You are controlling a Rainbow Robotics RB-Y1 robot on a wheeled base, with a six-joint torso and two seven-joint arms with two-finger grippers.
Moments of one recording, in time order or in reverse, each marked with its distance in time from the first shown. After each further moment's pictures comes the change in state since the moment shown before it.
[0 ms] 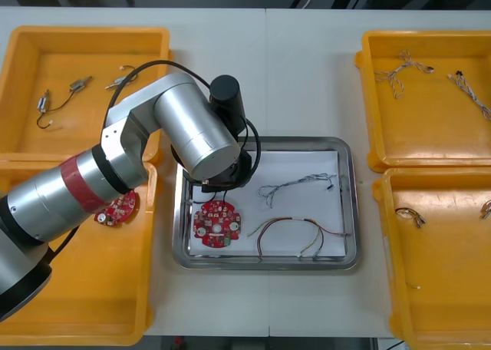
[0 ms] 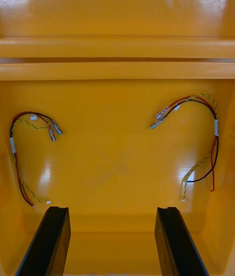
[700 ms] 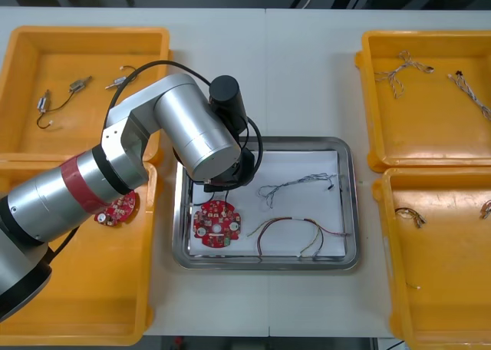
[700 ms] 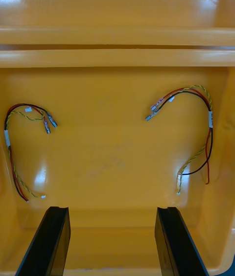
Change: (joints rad) right arm 0.067 0.000 -0.041 -0.061 -0.007 -0.012 0.000; left arm 0.000 0.000 -0.002 -0.001 0.000 -0.034 0.000
